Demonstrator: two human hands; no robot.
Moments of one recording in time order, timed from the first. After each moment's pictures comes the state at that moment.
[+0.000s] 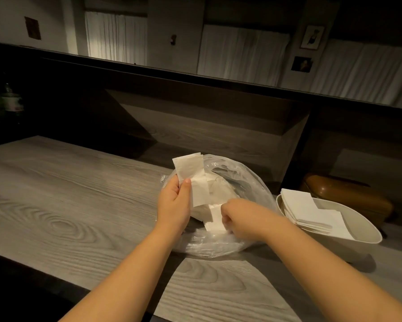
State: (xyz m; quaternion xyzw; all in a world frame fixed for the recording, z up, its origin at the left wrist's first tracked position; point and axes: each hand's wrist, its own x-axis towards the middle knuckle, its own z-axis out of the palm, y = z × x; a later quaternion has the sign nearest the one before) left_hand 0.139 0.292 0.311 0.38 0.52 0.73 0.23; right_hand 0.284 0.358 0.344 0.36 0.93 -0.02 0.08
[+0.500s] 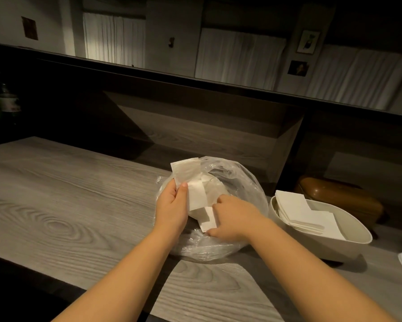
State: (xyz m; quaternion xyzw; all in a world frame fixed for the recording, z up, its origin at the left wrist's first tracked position) left_hand 0.144 0.292 0.308 0.35 0.53 0.73 0.25; right_hand 0.274 0.359 0.338 0.38 0.93 0.03 0.04
